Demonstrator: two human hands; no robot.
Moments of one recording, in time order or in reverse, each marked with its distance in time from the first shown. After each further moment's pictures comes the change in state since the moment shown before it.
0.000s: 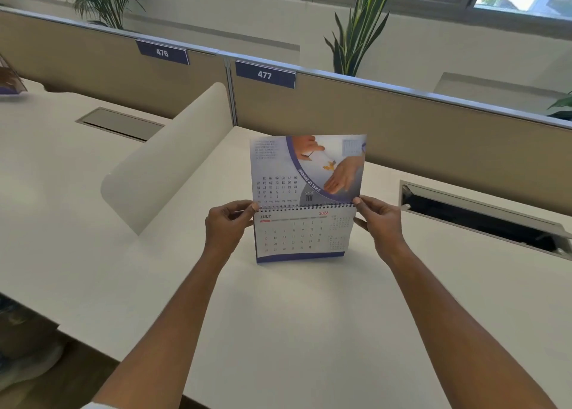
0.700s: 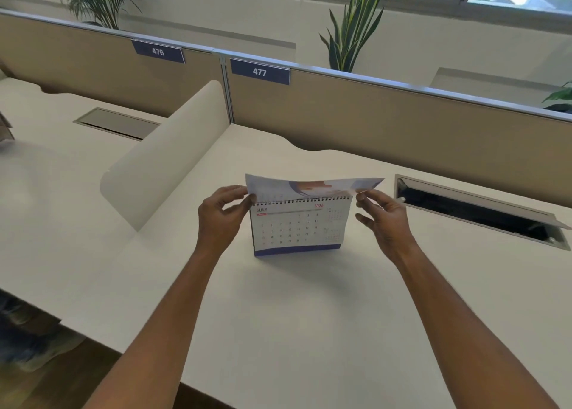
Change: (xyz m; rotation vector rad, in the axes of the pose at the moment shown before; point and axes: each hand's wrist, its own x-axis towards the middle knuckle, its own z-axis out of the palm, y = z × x) left_hand -0.021 0.027 -0.004 0.137 0.036 0.340; right_hand -0.028 -0.011 -0.024 0.072 -0.148 -0.054
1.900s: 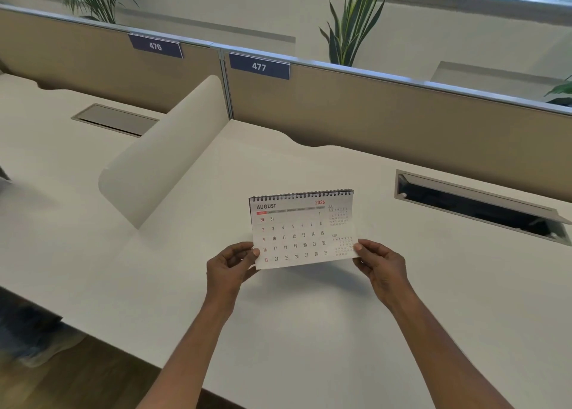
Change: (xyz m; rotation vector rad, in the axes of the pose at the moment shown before) left_hand -0.095 -0.058 0.006 -0.462 0.015 -0.623; right_hand -0.054 0.082 -0.024 0.192 0.221 0.308
